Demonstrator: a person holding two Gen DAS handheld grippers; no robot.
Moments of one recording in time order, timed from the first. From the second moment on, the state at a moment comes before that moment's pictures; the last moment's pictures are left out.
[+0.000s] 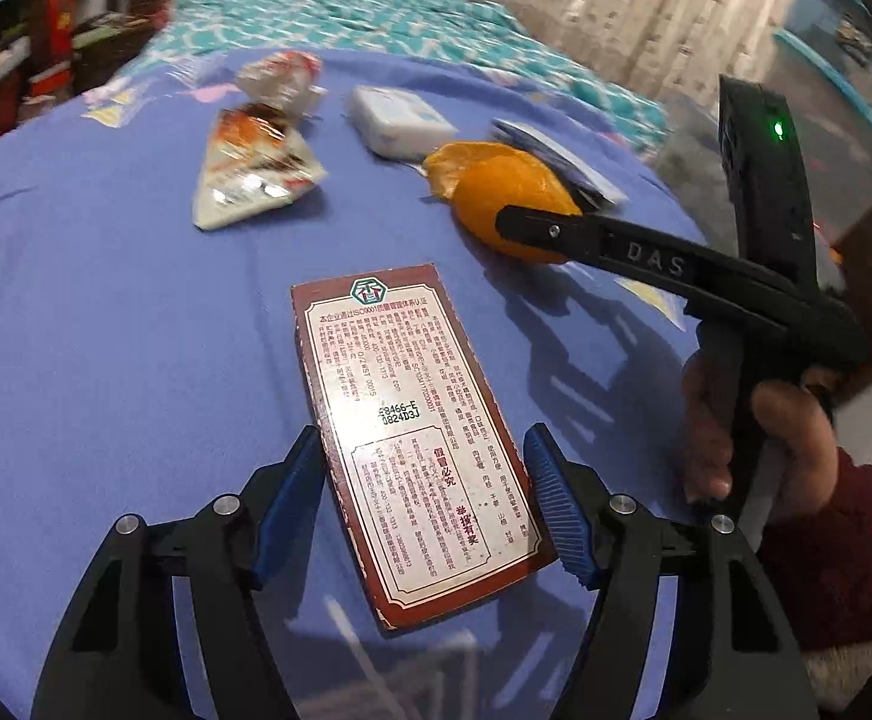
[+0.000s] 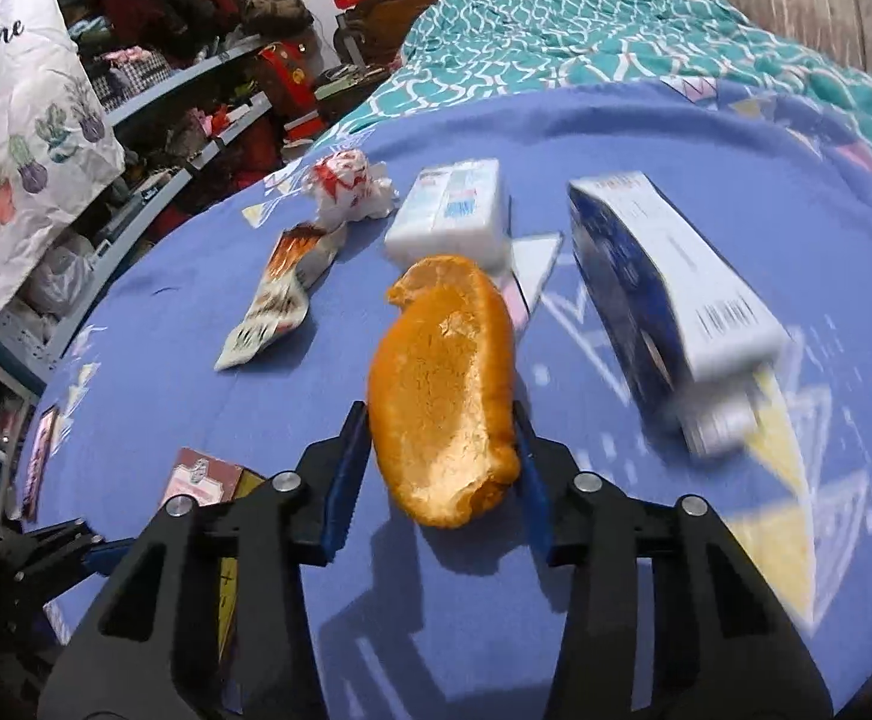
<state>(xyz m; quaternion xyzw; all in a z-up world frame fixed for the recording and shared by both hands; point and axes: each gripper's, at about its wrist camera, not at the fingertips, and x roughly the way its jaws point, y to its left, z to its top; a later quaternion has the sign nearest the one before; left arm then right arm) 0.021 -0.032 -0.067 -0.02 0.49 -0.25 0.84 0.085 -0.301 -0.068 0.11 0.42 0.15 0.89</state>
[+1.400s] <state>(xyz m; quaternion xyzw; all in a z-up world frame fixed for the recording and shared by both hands) -0.003 -0.556 -0.050 0.18 0.46 -0.53 0.69 -0.157 -0.720 -0.076 0.36 0.24 -0.27 0.86</state>
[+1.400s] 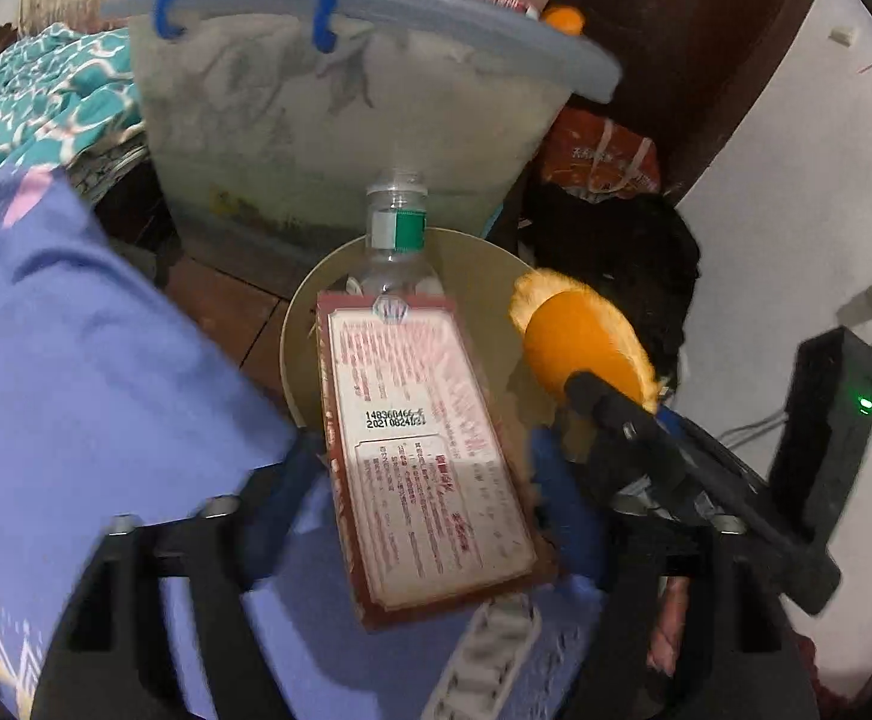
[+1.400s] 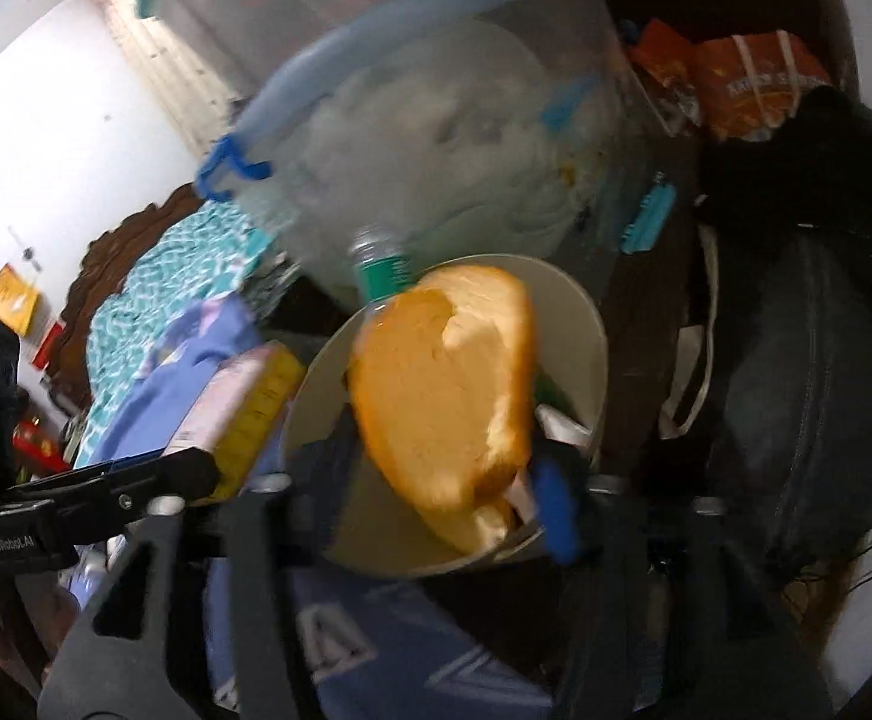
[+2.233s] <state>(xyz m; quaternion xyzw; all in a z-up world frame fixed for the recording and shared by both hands) 0.053 -0.242 -0.040 0.07 0.49 -0.39 0.78 -0.086 -0.553 -0.053 0.33 0.26 -0.10 0.90</state>
